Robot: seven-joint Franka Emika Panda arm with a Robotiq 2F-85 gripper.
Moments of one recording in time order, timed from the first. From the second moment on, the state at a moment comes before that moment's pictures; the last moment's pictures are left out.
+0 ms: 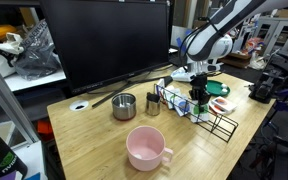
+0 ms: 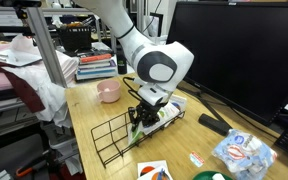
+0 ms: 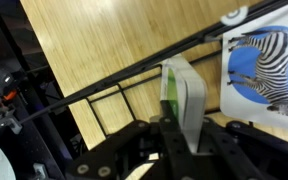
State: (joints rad) arm 0.01 0.50 -0.11 -2.02 0.25 2.10 1.80
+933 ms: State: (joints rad) arm 0.03 0.37 -0.11 -2.23 0.27 2.40 1.87
